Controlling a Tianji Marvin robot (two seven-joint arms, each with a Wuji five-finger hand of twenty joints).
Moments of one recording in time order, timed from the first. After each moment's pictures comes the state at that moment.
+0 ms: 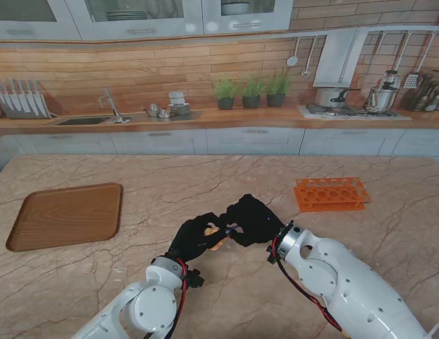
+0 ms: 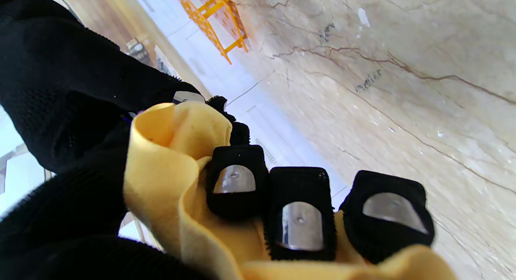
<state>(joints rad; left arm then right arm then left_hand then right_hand) 1.54 -1.23 -0.90 -1.54 0.34 -0.01 0.36 -1.38 -1.08 1.00 -1.42 -0.92 -0.49 -0.22 0.54 -0.41 0.69 -0.15 0.66 0.19 0.86 0.40 1.30 -0.03 1.35 1.03 1.26 0.10 1.71 0.80 1.04 0.40 1.82 0.53 0.72 -0.61 0.99 -0.12 0.77 -0.26 0.97 0.33 0.84 0.13 0.83 0.41 0.69 0.12 0.90 0.69 0.23 0.24 0.97 0.66</state>
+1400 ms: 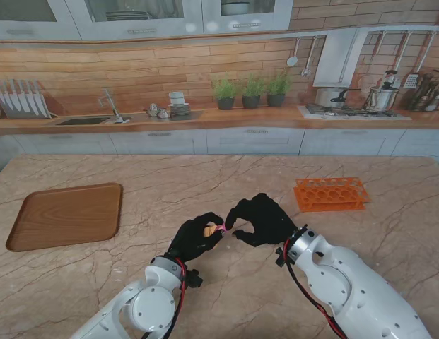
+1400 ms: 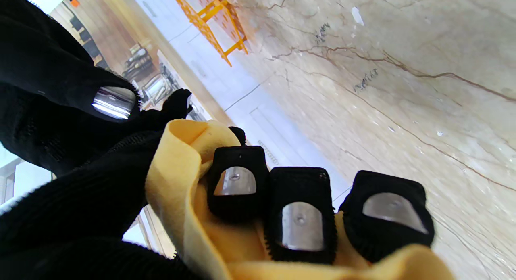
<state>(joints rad) 1.53 -1.23 -0.90 -1.50 0.36 -0.05 0.36 -1.49 -1.08 1.11 -1.51 -0.88 -0.46 -0.20 0.51 -0.46 0.99 0.05 0.61 0.16 0.83 0.40 1.29 -0.02 1.36 1.03 1.26 0.10 1.72 0.80 1.04 0.40 1.82 0.53 0.63 -0.57 0.90 -0.13 0.64 -0.36 0.98 0.35 0.68 0.13 0.79 0.40 0.66 0.10 0.88 0.69 0.22 0.24 0.97 0.66</state>
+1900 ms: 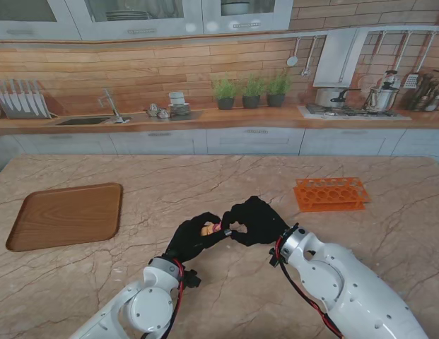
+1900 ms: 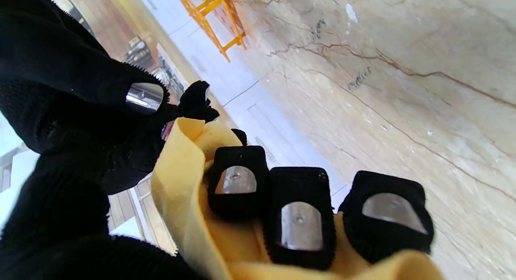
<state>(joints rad) 1.53 -1.23 -0.91 -1.48 0.33 -0.08 0.38 -1.44 -1.08 1.05 -1.48 -0.83 -0.43 -0.14 0.50 -0.29 0.15 -0.02 0.60 0.17 0.77 0.45 1.28 -0.02 1.36 1.04 1.26 0.09 1.72 0.80 1.04 0.39 1.82 0.53 0.67 -0.57 0.90 -0.14 0.73 -0.35 1.02 0.32 0.80 0.10 0.75 0.38 0.68 0.10 0.88 0.68 0.23 0.24 0.97 0.66</state>
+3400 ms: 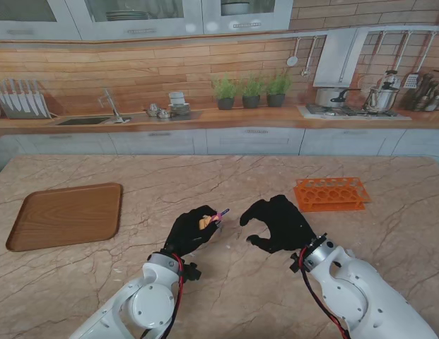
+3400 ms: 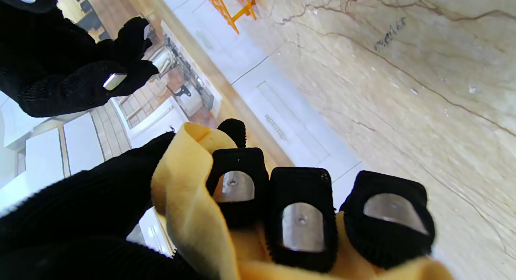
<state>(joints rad) 1.53 -1.25 -0.93 -1.50 0.36 -0.09 0.43 -1.64 -1.08 1.26 -1.60 -0.97 -0.46 -0.30 0.51 -0.44 1.00 0.00 0.68 0.15 0.92 0.38 1.31 -0.03 1.38 1.02 1.26 0.11 1.72 0.80 1.04 0.41 1.82 0.53 0.46 -0.66 0.98 -0.08 0.59 -0.23 0.79 0.52 0.66 0.12 0.69 0.37 0.68 0.10 0.83 0.68 0.23 0.24 0.92 0.69</state>
